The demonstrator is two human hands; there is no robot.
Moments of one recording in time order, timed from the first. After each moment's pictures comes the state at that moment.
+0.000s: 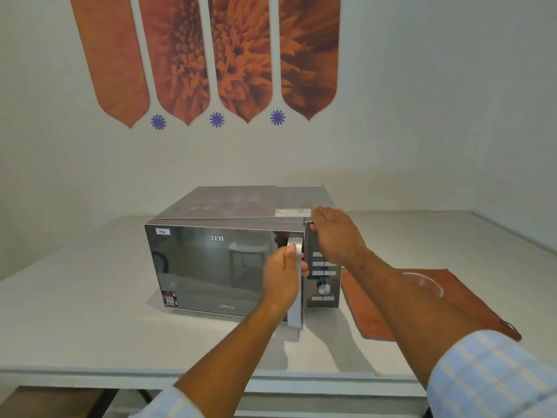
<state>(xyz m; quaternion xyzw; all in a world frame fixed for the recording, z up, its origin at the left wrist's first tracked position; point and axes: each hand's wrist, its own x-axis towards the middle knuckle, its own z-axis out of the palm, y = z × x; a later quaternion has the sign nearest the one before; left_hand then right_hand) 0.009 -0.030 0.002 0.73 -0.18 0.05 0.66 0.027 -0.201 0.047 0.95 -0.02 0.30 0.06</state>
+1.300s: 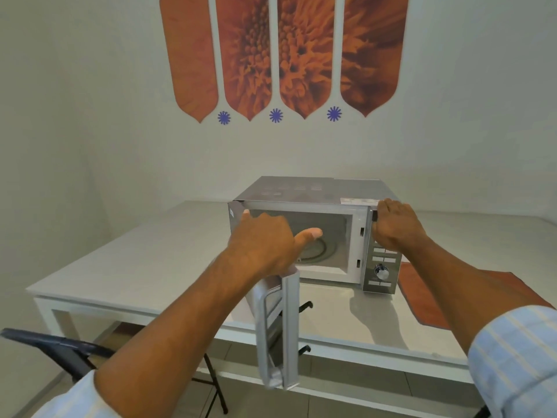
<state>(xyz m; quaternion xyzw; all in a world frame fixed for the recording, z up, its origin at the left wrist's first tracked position) -0.059 0.173 0.116 0.96 -0.23 0.15 0.07 0.013 -0.168 0.056 0.97 -0.11 0.23 0.03</state>
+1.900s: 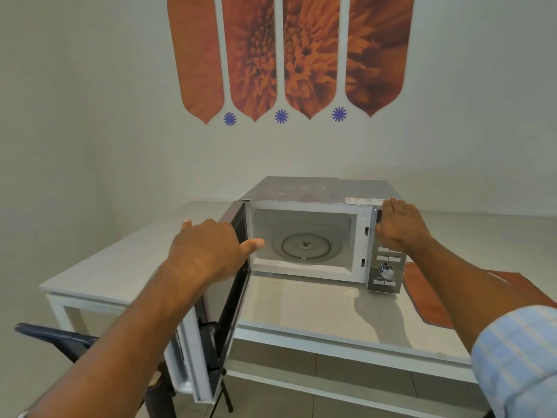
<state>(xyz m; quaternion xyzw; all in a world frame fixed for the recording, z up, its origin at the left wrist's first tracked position) -0.065 0.255 0.118 0.98 -0.10 0.15 0.02 0.007 -0.164 0.056 0.97 -0.11 0.23 0.03</state>
